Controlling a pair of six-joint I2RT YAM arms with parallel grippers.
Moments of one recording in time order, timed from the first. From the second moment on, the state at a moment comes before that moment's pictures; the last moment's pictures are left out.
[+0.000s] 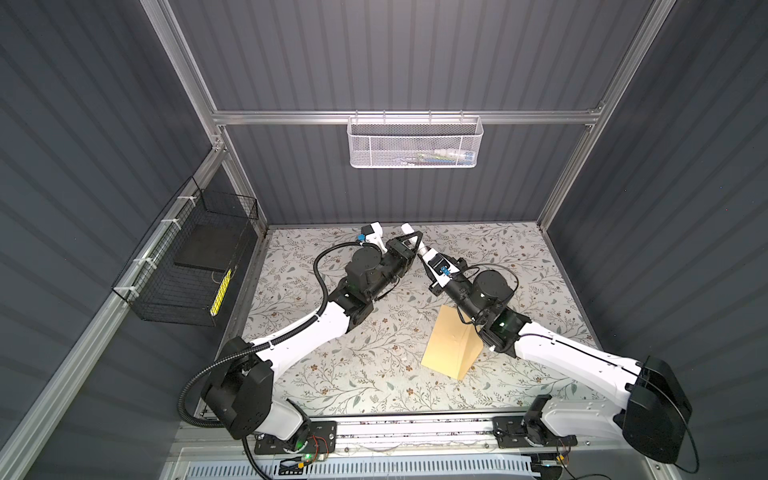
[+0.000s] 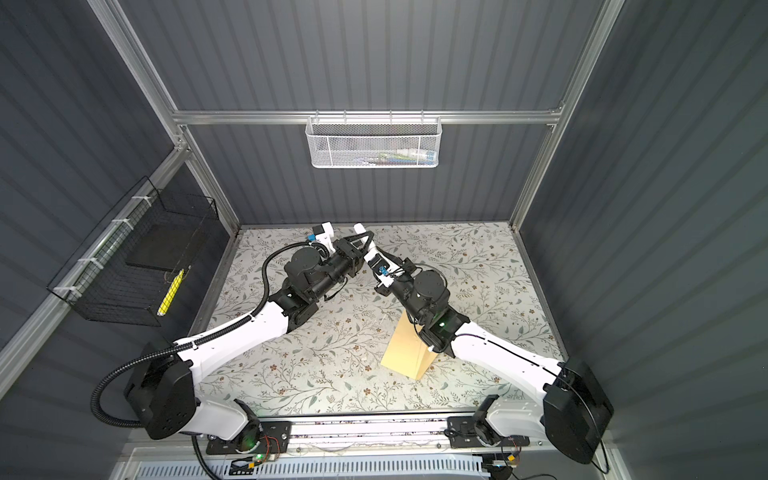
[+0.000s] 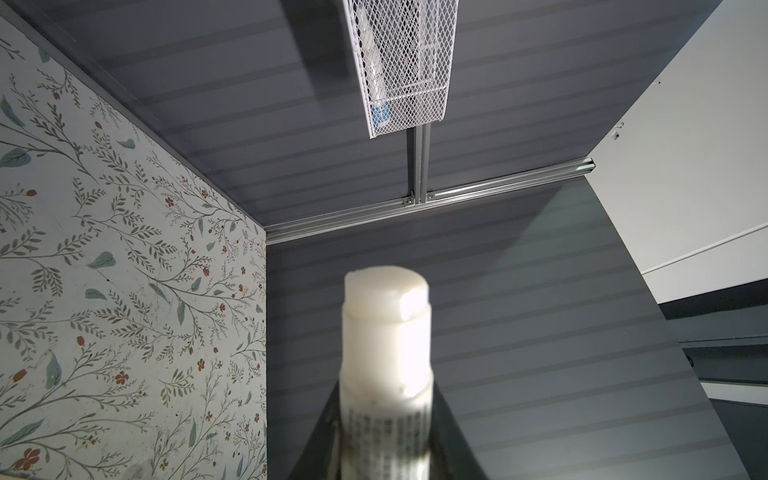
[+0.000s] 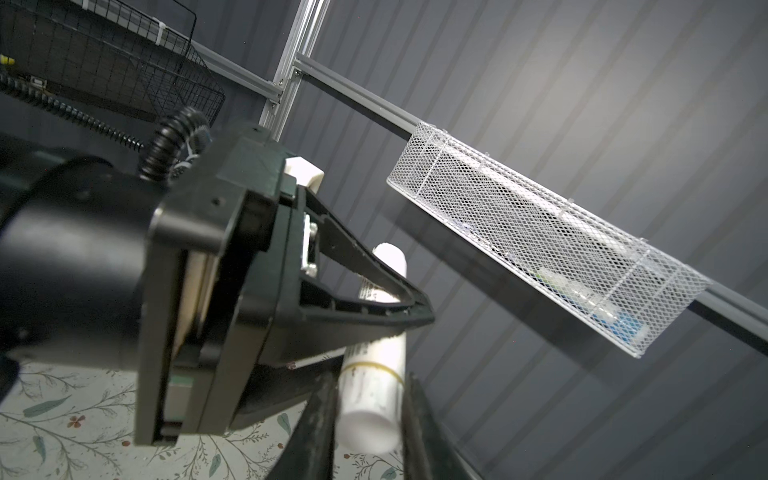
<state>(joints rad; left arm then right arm) -0.74 1.47 1.06 0.51 0.04 -1.37 0.77 1.25 0.83 0.56 0.13 -0.48</state>
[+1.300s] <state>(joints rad) -0.75 1.46 1.03 0.66 0.14 -0.97 0.51 0.89 0.86 0.07 -0.20 0.64</state>
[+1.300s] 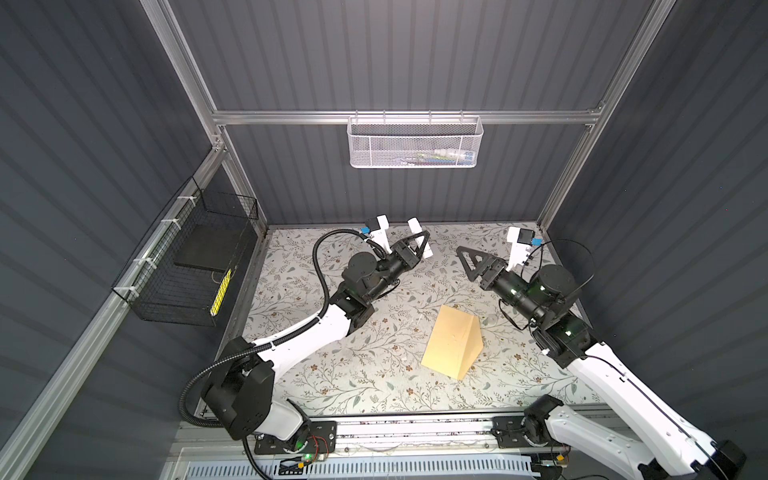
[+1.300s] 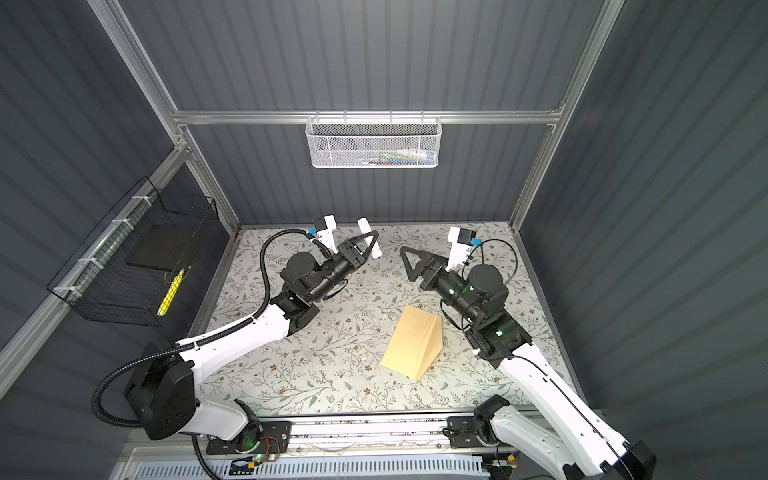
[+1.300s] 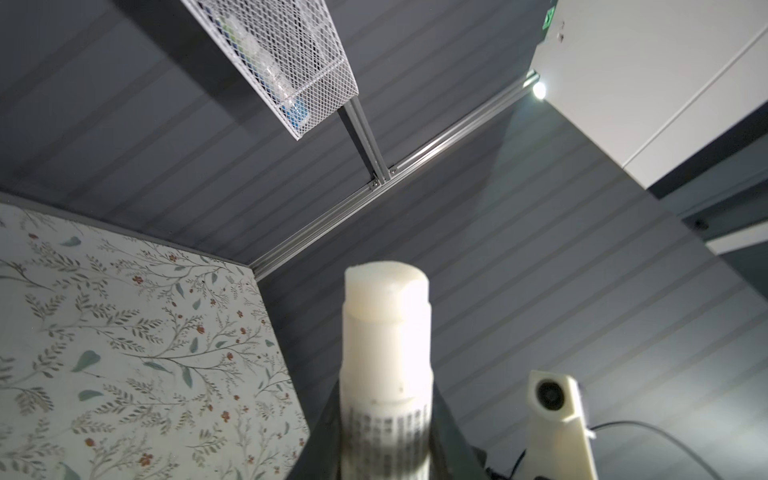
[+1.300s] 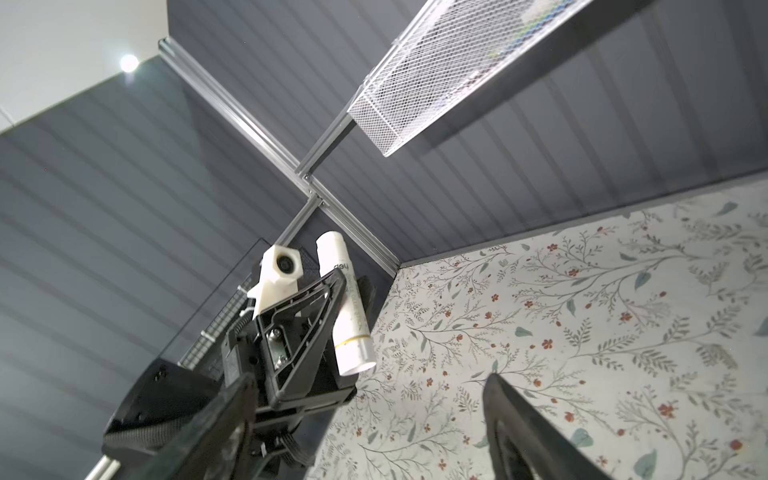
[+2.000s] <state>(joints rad) -0.75 1.40 1.03 0.68 0.22 -0.86 0.55 0.99 0.73 0.37 -0.43 0.22</state>
